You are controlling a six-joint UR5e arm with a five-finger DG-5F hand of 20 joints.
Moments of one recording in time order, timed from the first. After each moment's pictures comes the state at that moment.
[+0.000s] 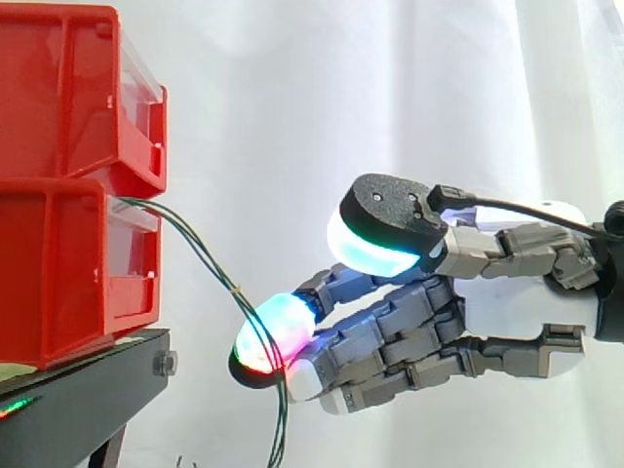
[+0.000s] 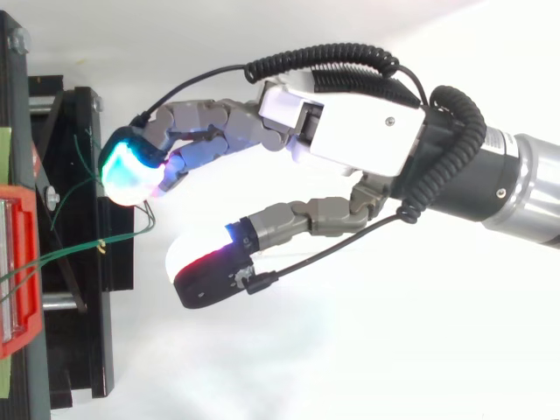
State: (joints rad) arm 0.17 -2.29 -1.27 -2.65 -1.15 -0.47
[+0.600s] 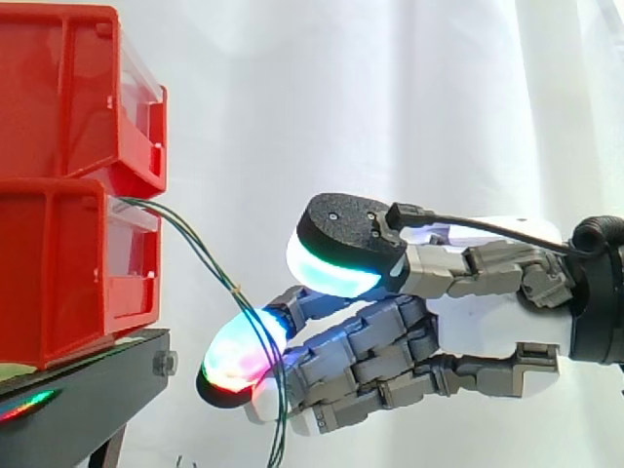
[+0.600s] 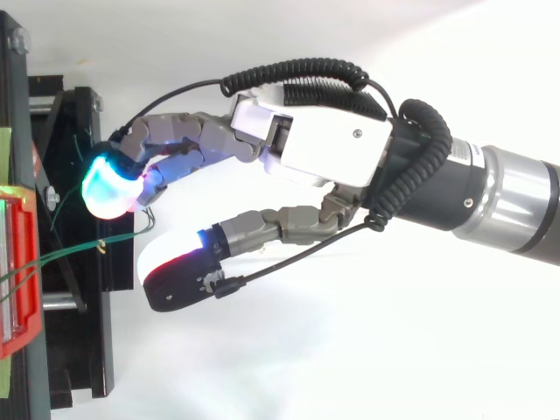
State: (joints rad) arm 0.18 -2.34 -1.21 -2.66 -1.15 -0.45
